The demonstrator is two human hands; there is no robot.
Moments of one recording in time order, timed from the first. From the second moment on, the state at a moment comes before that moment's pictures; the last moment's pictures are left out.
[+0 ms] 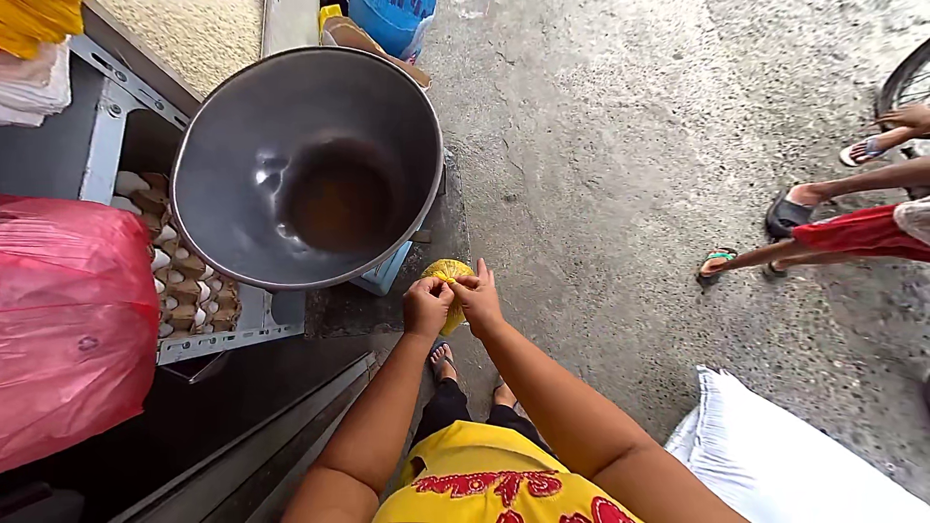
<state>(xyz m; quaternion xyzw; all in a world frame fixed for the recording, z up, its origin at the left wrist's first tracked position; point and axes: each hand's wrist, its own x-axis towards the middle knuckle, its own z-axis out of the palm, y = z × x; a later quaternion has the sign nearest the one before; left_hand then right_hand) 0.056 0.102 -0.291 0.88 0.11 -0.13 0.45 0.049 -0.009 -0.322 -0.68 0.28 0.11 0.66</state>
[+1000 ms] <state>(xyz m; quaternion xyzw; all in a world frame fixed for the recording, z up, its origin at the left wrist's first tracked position) 0.053 0.120 -0.305 0.83 0.09 -0.14 0.53 0.040 -0.009 -0.331 -0.62 0.25 0.11 0.74</state>
